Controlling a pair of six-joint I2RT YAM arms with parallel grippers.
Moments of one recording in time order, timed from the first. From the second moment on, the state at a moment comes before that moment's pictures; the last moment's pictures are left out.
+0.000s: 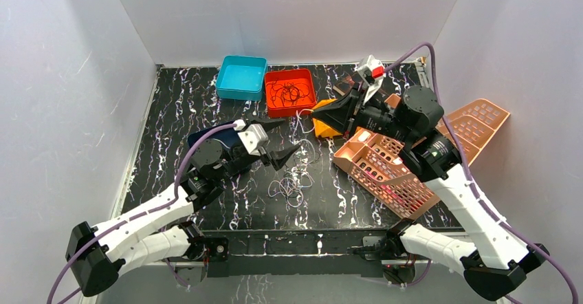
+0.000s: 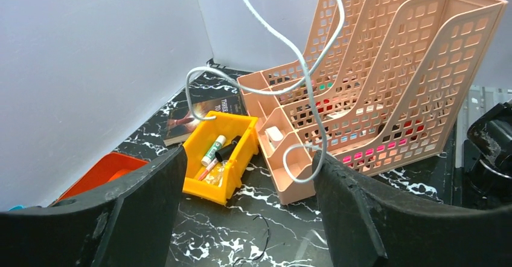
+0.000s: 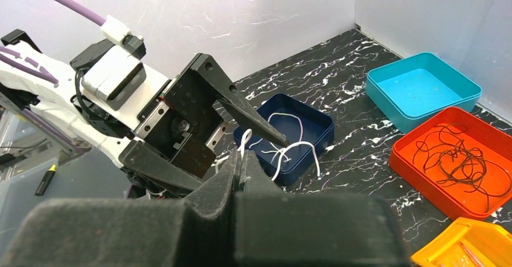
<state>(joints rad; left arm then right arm) -0.85 0.92 0.66 0.44 0.21 0.14 0.63 0.96 1.24 -0.21 -0.56 0.26</state>
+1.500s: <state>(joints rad) -0.64 1.13 1.26 -0.52 -0.40 0.03 0.63 0.95 1.01 -0.22 -0.43 0.26</state>
